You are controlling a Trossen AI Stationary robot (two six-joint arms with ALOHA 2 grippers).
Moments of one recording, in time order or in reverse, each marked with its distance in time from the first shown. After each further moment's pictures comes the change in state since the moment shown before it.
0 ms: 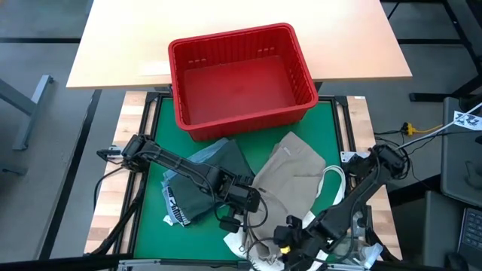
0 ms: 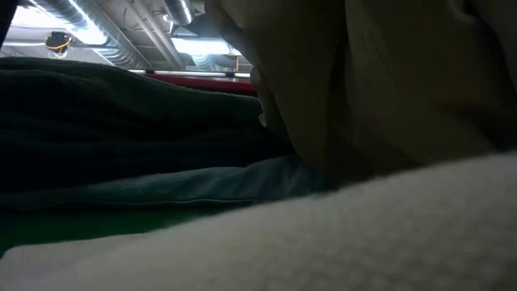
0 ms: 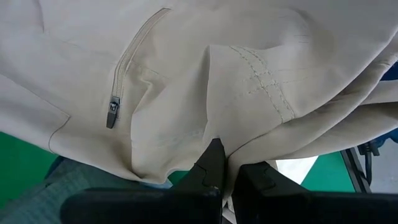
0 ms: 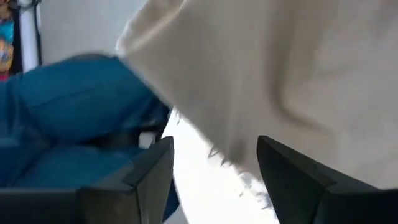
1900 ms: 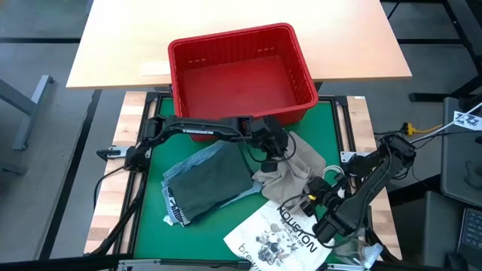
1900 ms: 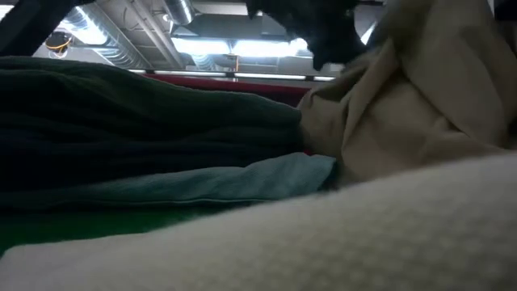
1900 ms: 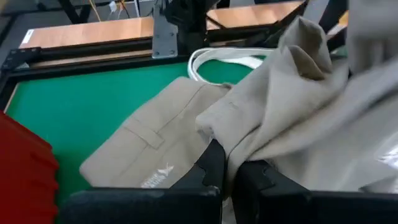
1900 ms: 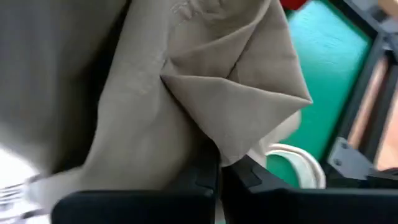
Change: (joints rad) left arm 0.438 0.101 0.001 0.524 0.153 0.228; right arm 0.050 -0.166 -0.228 -0.882 0.439 0.758
